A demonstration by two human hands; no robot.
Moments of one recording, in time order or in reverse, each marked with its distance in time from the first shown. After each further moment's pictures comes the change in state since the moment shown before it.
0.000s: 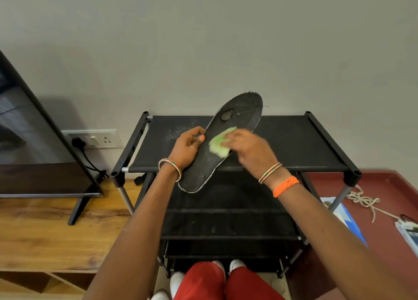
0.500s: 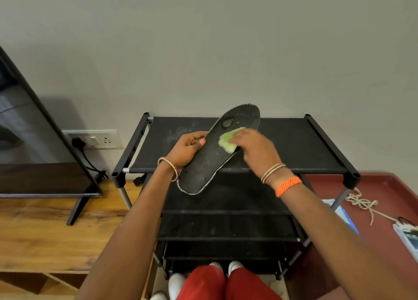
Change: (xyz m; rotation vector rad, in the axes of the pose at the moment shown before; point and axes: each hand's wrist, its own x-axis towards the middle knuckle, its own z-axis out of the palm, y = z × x) left_hand -0.001 0.008 -0.005 -0.251 -0.136 -0.099; right_hand 0.002 0.008 -0.001 -0.049 -0.053 0.194
